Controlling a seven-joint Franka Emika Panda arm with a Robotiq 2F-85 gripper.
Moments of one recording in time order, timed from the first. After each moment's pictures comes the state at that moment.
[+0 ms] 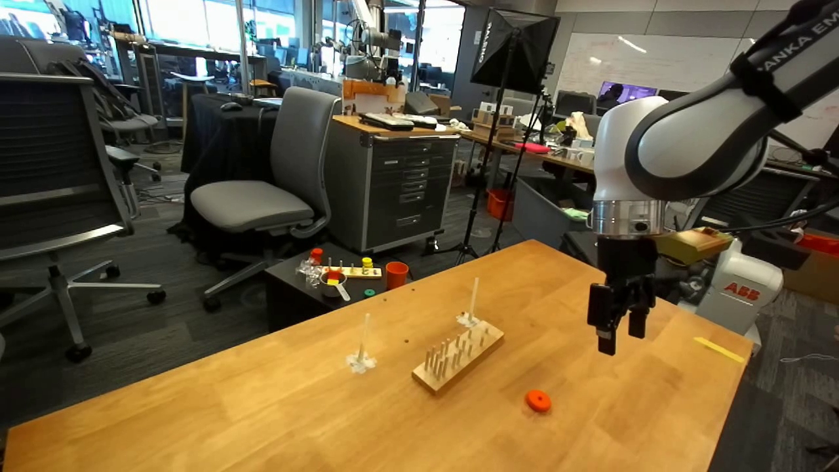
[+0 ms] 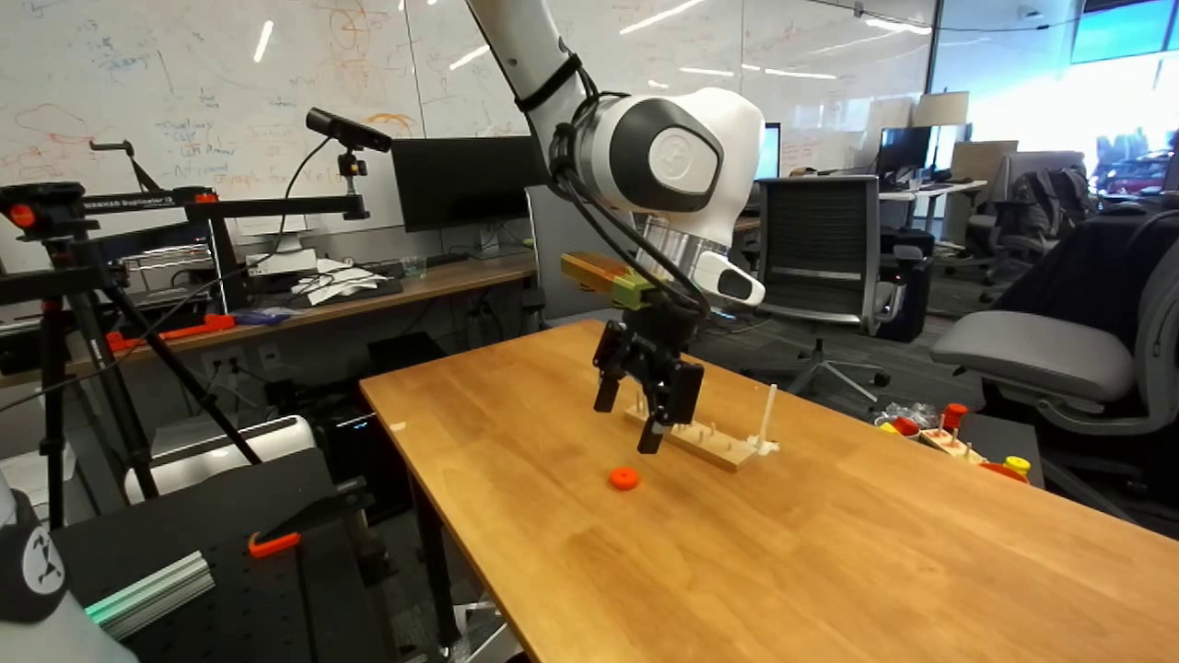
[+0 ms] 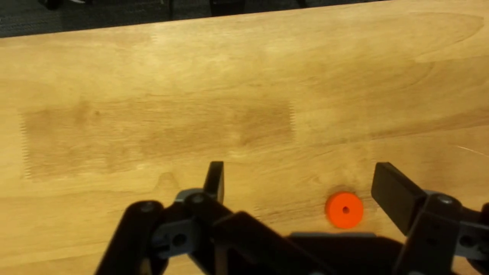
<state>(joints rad) 0.04 0.44 0.00 -2.12 0.08 2.21 0.03</state>
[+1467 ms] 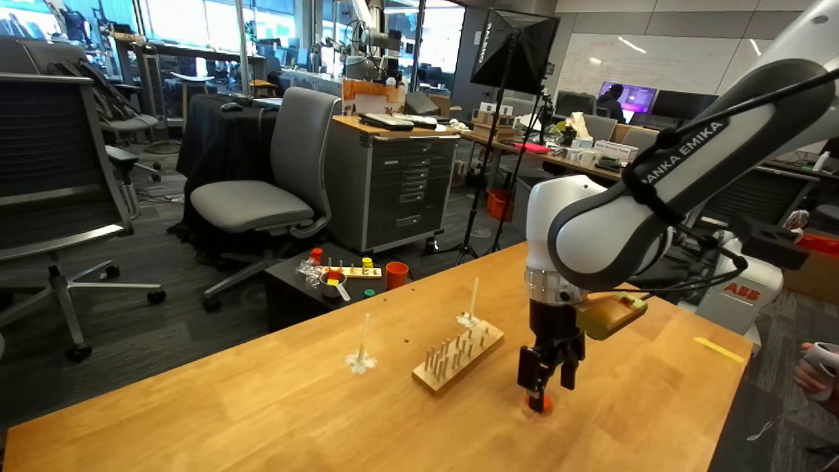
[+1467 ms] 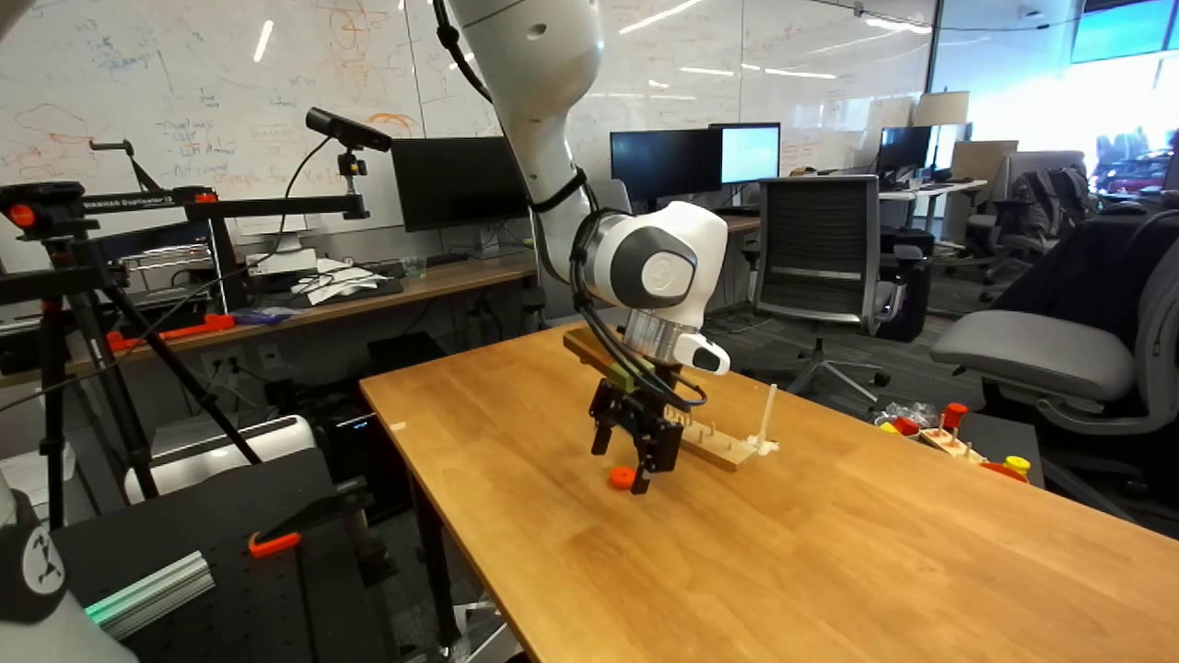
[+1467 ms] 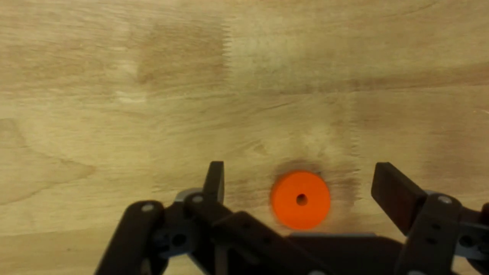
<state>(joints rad) 0.10 0.78 0.05 -1.90 0.09 2.35 0.07</state>
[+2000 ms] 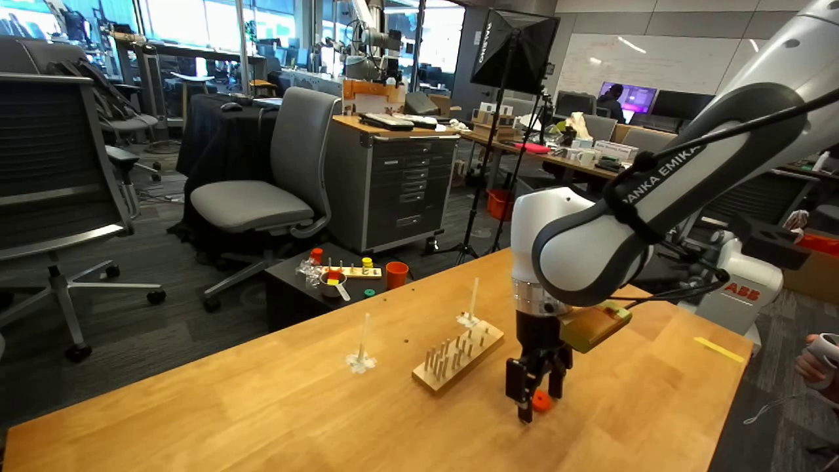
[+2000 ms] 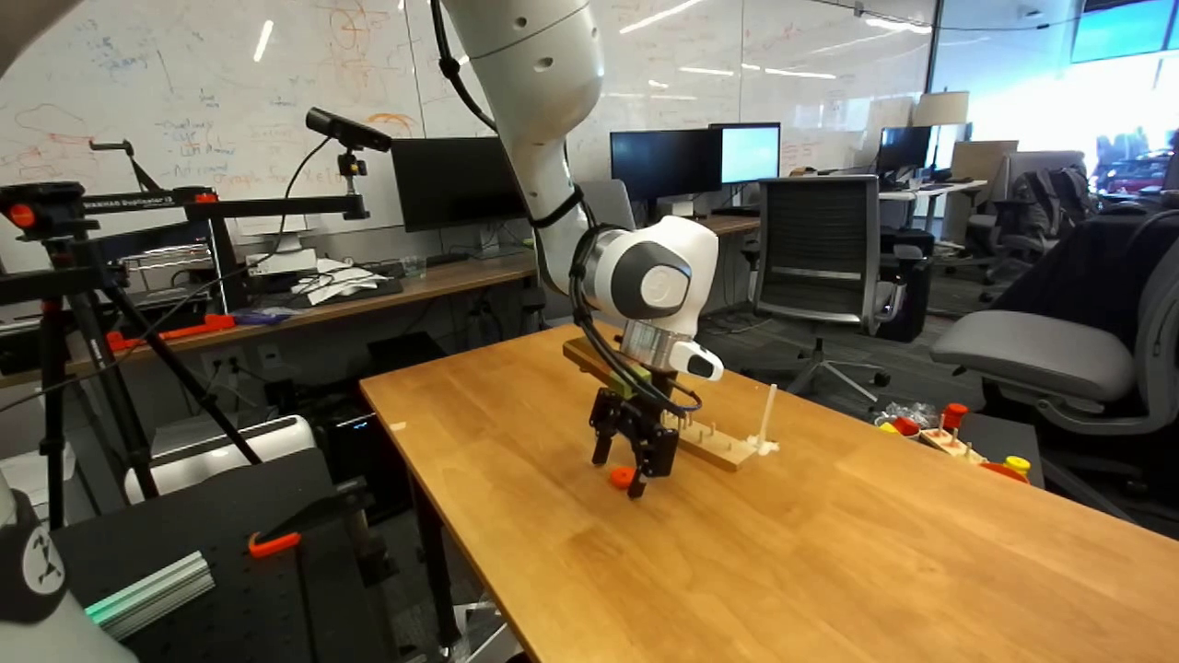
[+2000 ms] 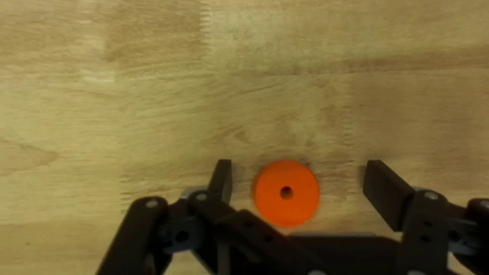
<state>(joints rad) 0.13 0.84 0.05 -1.83 0.07 2.34 0.10</state>
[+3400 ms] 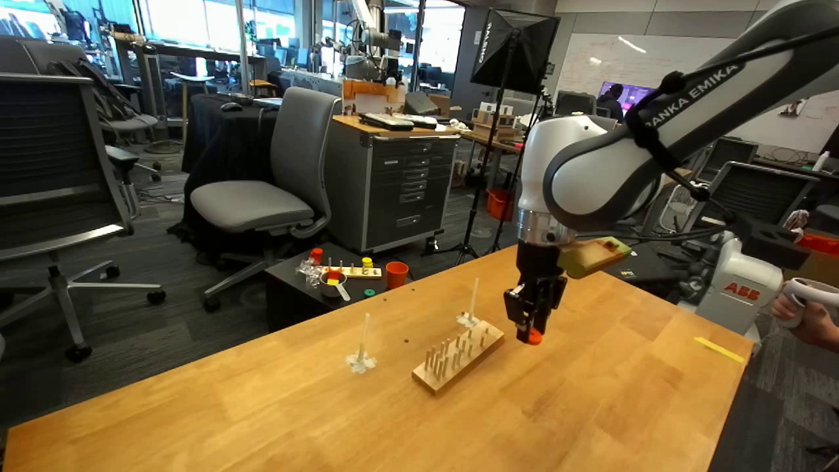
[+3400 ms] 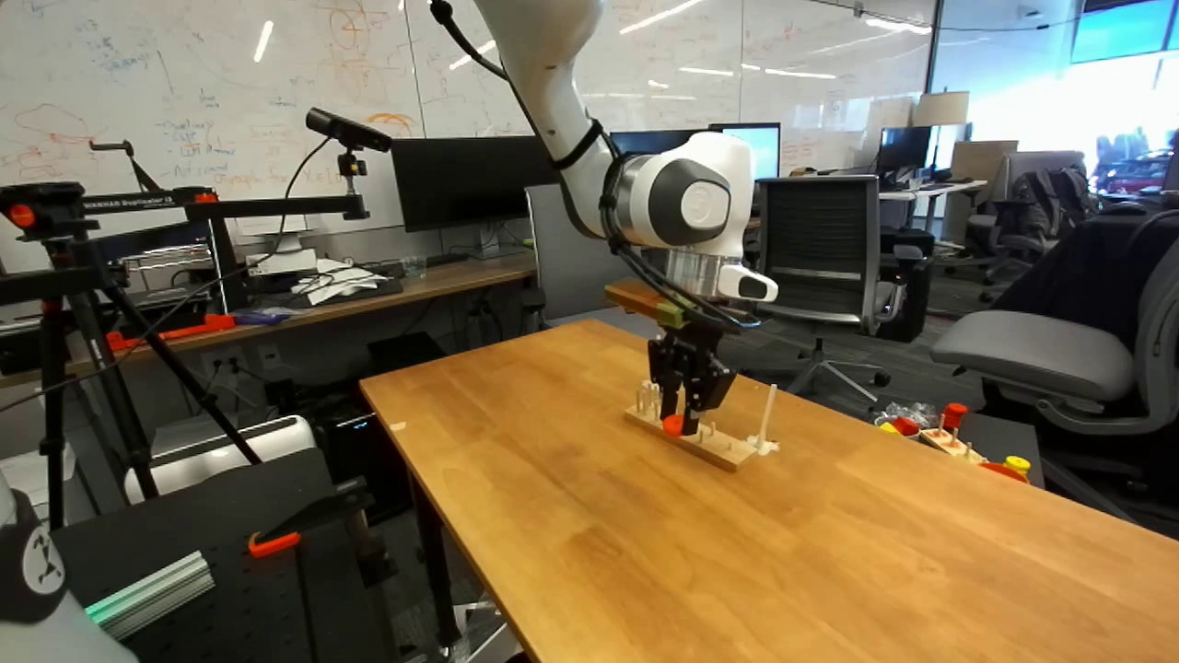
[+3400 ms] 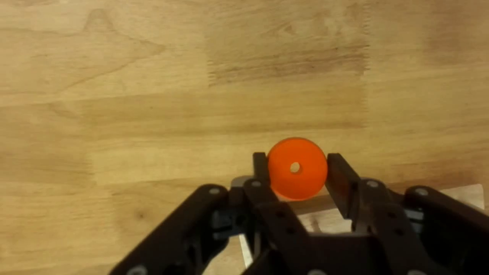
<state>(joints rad) 0.12 0.71 -0.01 -1.80 0.02 2.33 0.14</state>
